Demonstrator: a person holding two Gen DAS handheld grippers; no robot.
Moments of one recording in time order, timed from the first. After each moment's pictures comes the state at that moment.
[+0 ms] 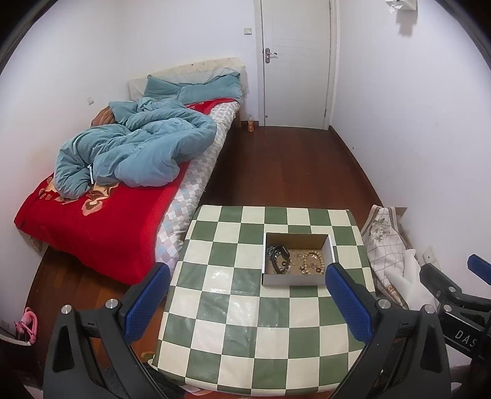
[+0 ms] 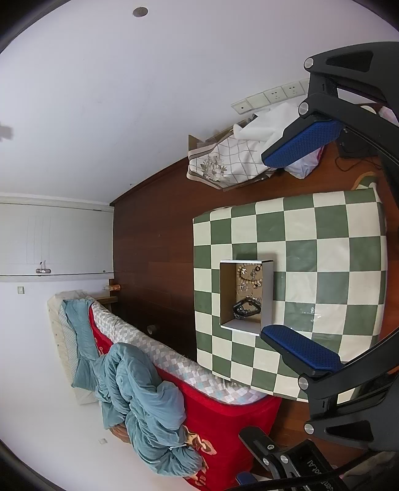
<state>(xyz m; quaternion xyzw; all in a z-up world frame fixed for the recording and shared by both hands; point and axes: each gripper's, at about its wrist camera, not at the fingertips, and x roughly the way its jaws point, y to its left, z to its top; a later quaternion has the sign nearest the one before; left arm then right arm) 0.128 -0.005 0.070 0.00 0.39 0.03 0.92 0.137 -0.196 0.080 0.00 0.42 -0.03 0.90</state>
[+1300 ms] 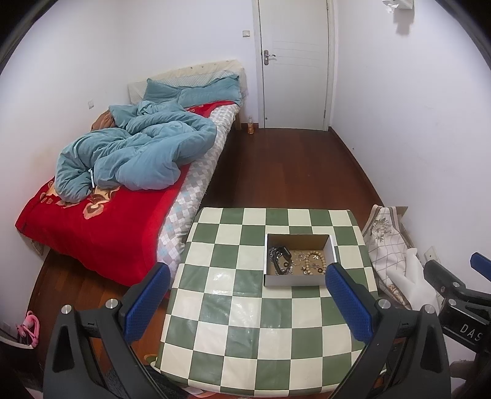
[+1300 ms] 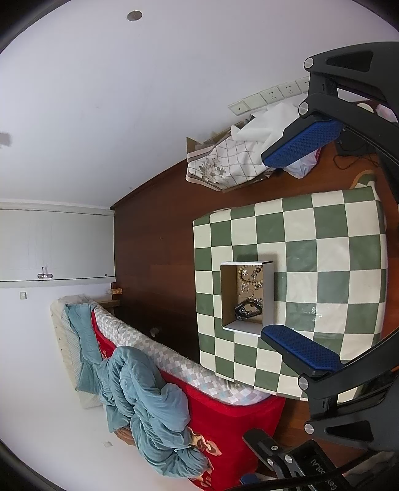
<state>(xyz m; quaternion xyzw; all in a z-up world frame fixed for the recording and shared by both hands) 0.125 -0.004 0.072 0.01 0.39 0.04 0.92 0.135 -0.197 0.083 0.00 0.42 -0.04 0.91</state>
